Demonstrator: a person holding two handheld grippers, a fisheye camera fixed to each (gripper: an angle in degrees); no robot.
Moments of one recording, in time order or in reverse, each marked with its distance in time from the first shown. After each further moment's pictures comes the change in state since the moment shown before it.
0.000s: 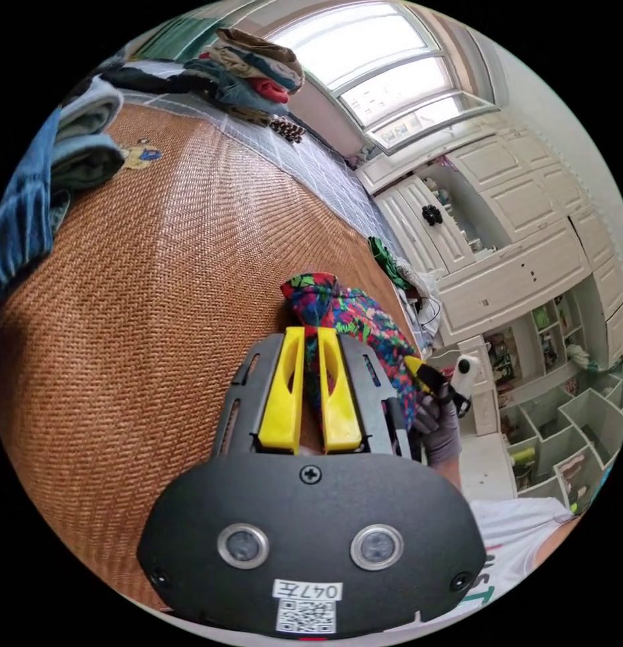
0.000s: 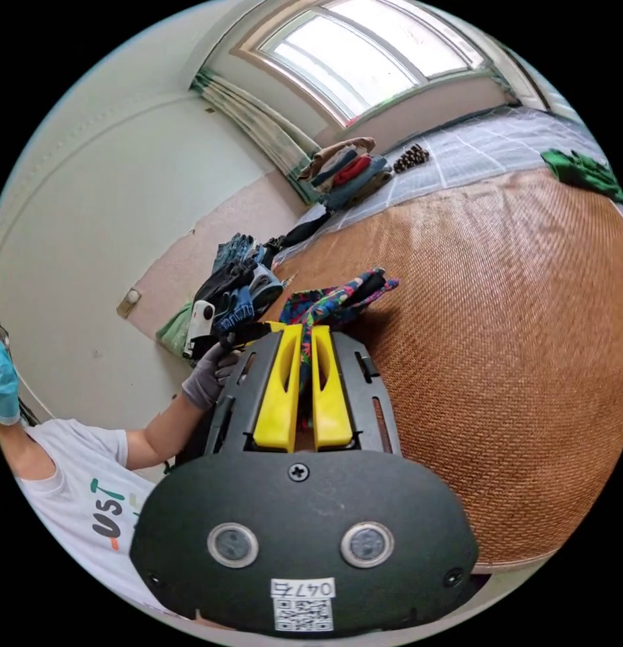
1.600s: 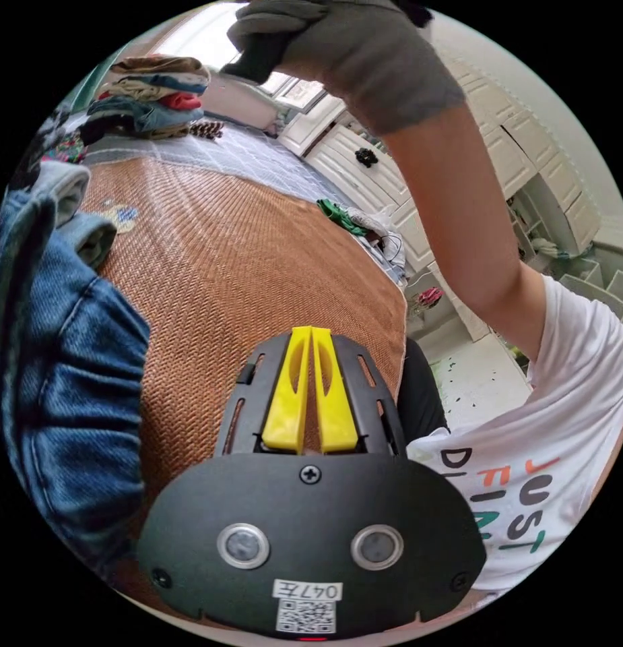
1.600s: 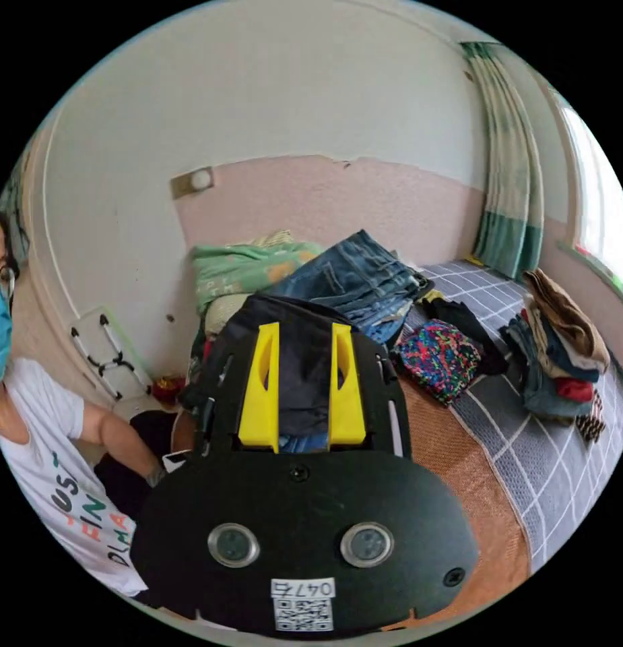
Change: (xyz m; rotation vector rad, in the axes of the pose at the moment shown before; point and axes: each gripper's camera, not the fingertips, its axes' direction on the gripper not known) left arm -0.038 0.042 0.142 -0.107 0.139 0.347; right arm -0.696 -0.409 0.431 -0.187 -0.163 -0.878
